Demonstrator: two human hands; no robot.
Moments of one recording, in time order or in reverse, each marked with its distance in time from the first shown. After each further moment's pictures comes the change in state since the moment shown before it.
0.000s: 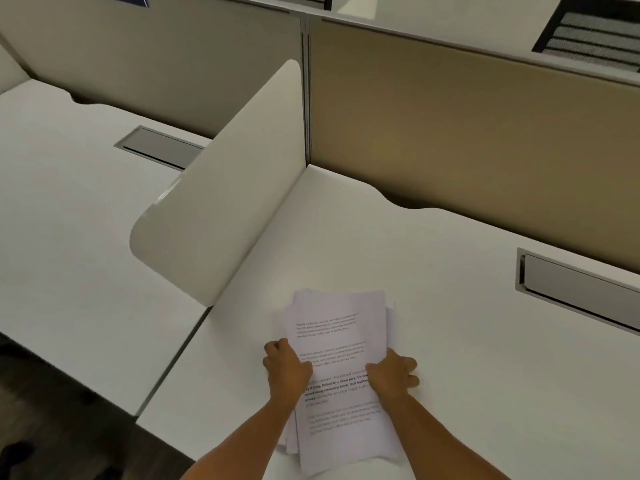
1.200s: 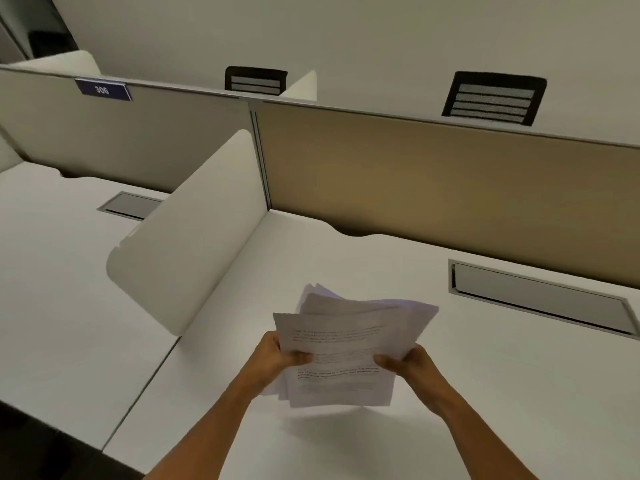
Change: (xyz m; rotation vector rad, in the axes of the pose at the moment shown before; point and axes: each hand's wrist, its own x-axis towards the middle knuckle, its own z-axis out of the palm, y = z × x) left_hand -0.089 0.078 -0.058 -0.565 -0.470 0.513; right_hand -0.040 0.096 -0.169 0.670 -0.386 -0.658
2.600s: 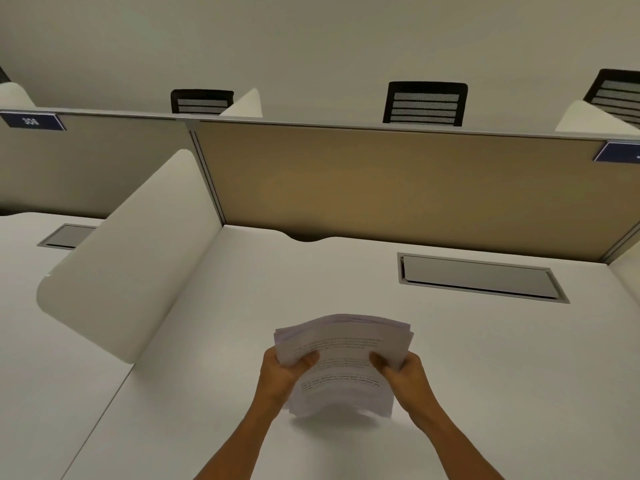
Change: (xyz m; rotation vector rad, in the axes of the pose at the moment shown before) left_hand -0.007 0.000 0.117 -0.074 0.175 0.138; right_hand -0.070 0.018 -0.040 0.073 0.329 -0.129
